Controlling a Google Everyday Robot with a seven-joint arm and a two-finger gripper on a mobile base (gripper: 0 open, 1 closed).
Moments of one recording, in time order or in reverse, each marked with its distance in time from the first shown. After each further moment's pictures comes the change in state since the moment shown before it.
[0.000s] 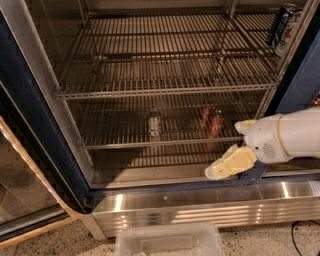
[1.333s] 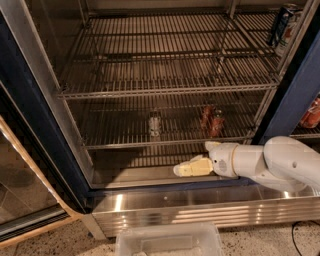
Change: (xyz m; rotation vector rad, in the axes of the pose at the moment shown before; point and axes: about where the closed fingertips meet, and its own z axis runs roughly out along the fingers) arm 0.026 -0.033 0.145 -0.054 -0.268 0.245
